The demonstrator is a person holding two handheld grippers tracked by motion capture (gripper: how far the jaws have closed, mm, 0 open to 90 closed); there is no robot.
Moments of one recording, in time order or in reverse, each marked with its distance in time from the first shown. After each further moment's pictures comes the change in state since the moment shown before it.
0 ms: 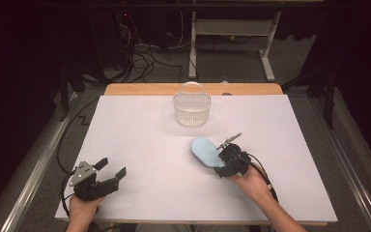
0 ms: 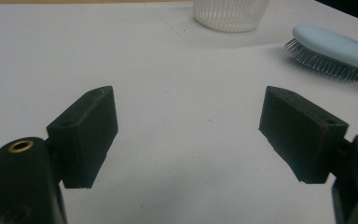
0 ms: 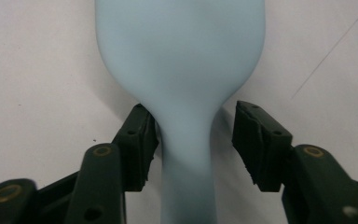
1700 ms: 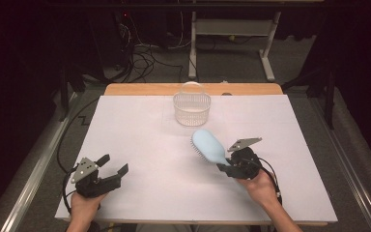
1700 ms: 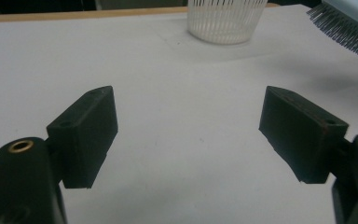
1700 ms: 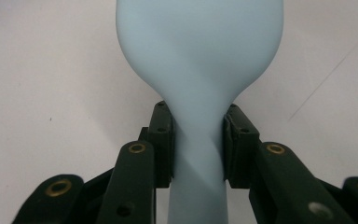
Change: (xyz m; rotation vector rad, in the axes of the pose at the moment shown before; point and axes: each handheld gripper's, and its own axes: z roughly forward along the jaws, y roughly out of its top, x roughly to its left) left arm -0.010 0.020 0.003 -0.019 -0.010 0.025; right arm -0.005 -0.025 -0.034 -0.271 0.113 -0.015
